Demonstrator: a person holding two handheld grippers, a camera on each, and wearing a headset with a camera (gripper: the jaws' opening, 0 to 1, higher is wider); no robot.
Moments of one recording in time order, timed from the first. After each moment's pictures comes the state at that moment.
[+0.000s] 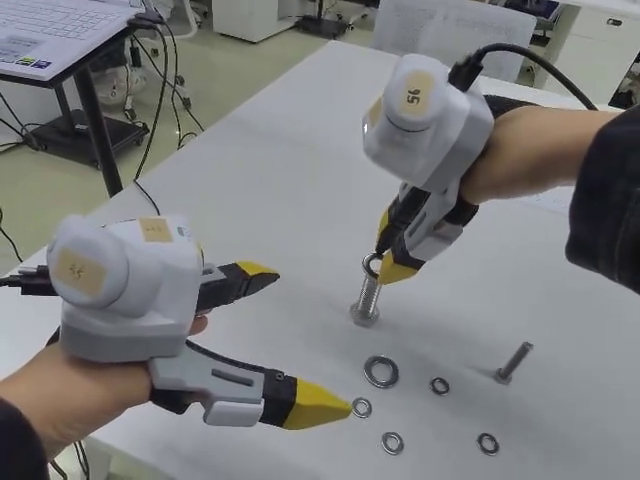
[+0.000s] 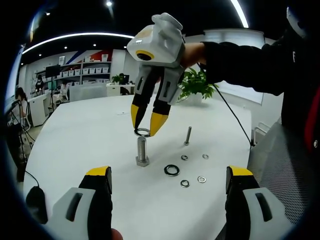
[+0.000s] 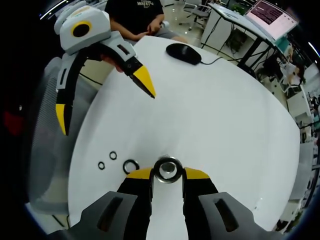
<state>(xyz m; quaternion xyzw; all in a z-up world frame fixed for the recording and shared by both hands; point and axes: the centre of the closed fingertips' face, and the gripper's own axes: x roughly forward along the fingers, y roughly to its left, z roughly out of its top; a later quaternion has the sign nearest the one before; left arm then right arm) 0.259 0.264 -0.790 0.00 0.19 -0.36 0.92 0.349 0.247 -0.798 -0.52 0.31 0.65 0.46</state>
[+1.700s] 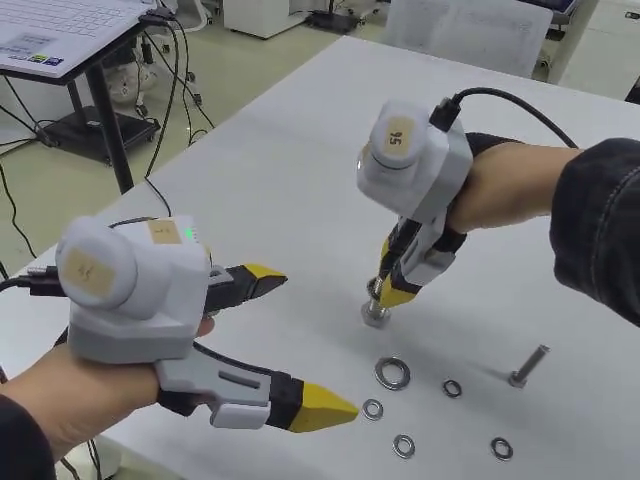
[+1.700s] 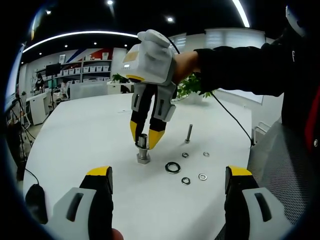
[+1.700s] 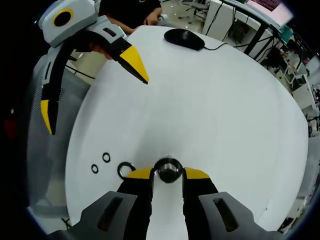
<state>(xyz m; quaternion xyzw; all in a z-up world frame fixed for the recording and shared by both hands) 0.260 0.264 -0.796 0.00 0.20 -0.35 0.91 0.353 0.248 -0.844 -0.52 0.35 0.64 0.44</state>
